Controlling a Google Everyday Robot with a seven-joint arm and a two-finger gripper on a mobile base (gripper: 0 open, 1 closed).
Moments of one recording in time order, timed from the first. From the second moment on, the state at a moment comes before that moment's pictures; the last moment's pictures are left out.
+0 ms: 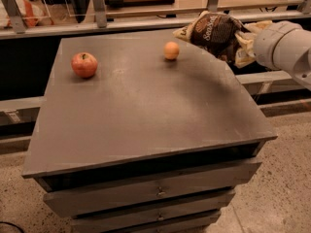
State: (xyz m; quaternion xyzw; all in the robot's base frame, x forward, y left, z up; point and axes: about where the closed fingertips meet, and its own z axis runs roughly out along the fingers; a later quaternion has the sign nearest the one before) arm 0.650 -0.260 0.978 -0.32 0.71 -0.13 0.62
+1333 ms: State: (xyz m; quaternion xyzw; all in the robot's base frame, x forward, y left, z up) arm 0.658 -0.235 0.944 -0.31 0.73 -0.07 0.61
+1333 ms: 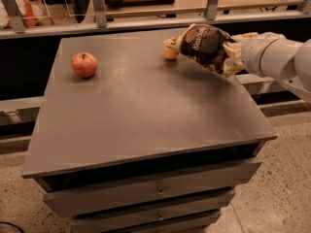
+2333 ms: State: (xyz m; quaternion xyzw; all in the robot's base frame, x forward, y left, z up) arm 0.644 -0.228 0.936 -0.32 0.73 -0.04 0.60
